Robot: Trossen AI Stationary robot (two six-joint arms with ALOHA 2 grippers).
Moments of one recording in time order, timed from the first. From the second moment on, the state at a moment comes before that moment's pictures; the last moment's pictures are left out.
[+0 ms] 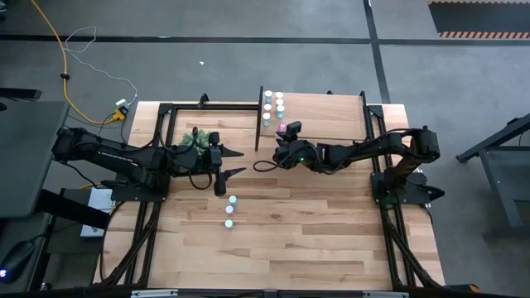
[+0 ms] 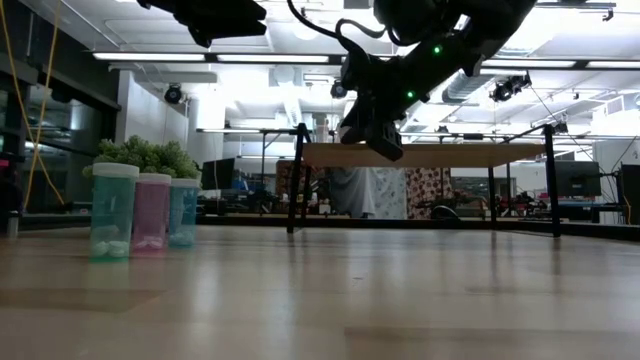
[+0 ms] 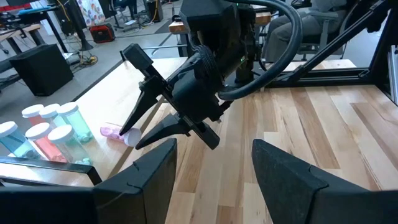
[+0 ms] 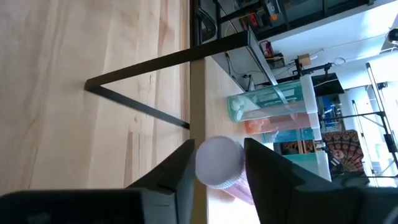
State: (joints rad) left arm -0.02 1.04 0.70 0.08 -0.35 0.06; right arm -0.07 1.66 0.92 0.26 0.68 -0.87
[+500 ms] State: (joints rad) left arm -0.02 1.04 0.70 0.08 -0.35 0.08; right arm -0.04 1.65 0.92 0.28 0.69 -0.86
